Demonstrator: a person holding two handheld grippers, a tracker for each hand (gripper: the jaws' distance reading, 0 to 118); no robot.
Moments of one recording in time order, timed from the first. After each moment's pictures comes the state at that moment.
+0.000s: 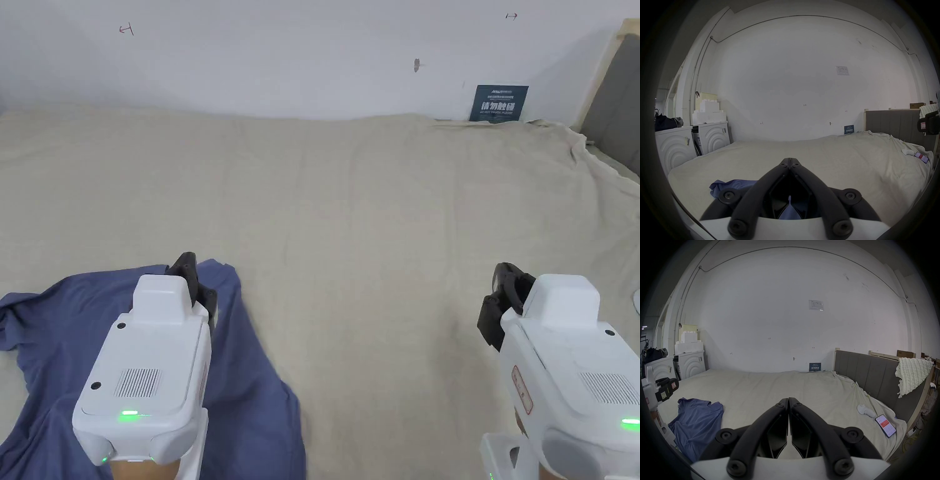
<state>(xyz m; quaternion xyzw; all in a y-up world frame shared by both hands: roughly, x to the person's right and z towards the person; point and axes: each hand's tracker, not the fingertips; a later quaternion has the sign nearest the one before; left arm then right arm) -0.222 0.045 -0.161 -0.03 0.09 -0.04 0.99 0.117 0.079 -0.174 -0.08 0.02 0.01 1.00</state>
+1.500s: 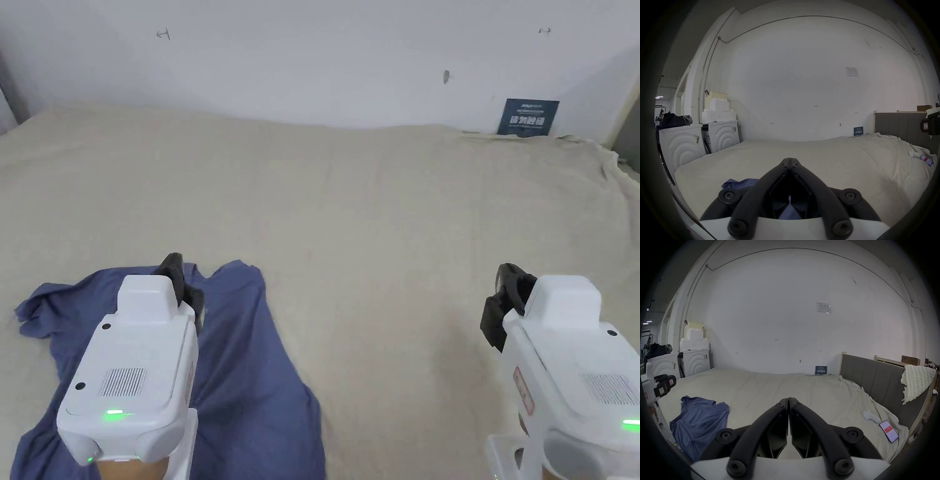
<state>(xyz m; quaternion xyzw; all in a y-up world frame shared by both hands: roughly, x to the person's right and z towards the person) -0.264 0.050 -0.144 -0.02 0.13 -0.04 0.99 0.087 0.088 -0.182 -0.07 0.05 0.03 1.00</state>
